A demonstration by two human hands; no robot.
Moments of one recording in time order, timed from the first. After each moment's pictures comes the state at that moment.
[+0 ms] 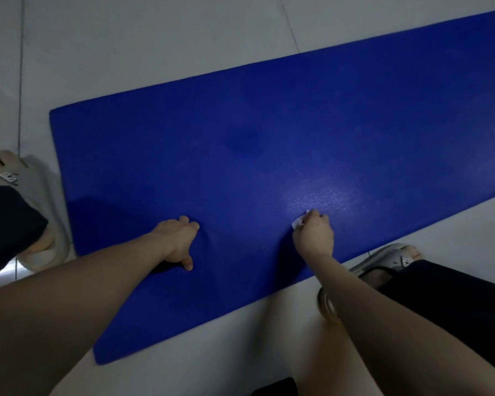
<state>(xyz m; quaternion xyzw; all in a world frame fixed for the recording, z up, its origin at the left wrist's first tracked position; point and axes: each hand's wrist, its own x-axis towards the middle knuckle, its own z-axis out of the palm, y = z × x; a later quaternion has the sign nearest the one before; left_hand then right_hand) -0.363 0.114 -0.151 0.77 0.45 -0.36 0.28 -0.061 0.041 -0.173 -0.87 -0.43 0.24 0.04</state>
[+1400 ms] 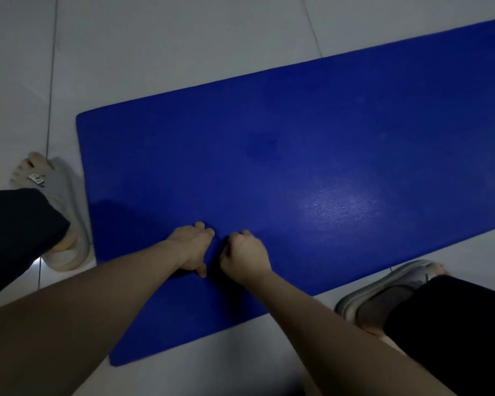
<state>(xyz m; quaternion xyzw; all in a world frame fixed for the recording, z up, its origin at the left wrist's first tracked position) -0.362 0.113 -0.149 0.76 0.45 -0.37 0.27 -0.210 0.052 -0.162 -0.68 -0.65 0.36 0.00</state>
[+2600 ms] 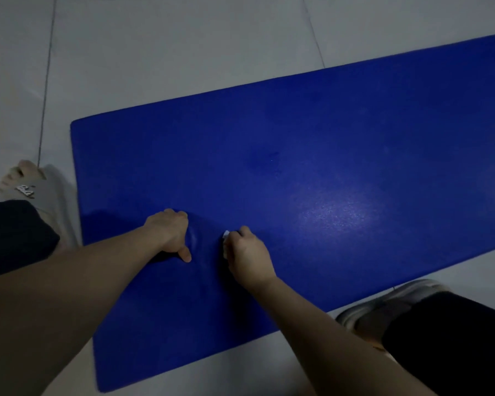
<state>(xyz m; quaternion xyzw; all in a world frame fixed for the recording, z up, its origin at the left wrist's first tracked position) -0.385 0.178 -0.142 0.68 0.56 -0.40 0.27 -0.199 0.077 -0.183 -0.65 -0.70 0.27 0.12</state>
